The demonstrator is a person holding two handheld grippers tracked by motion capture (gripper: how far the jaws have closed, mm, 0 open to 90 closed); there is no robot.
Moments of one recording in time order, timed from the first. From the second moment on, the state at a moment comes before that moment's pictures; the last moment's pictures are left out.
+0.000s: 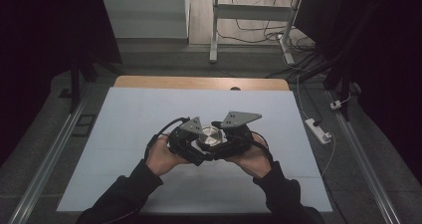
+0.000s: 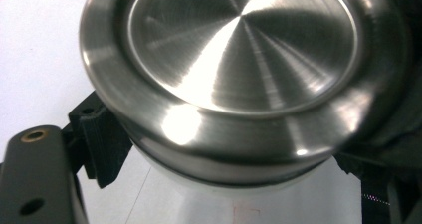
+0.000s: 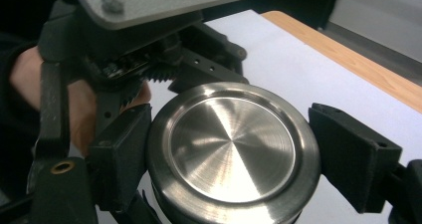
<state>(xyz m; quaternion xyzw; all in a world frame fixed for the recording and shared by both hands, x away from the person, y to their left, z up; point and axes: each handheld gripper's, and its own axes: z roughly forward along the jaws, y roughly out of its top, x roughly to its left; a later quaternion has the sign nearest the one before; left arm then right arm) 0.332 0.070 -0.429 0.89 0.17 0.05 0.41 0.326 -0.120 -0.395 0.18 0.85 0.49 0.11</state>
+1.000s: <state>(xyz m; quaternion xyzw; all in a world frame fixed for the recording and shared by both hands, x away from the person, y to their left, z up) 0.325 0.069 -0.422 0.90 0.15 0.06 0.41 0.330 -0.142 -0.387 0.12 0.86 0.50 0.07</state>
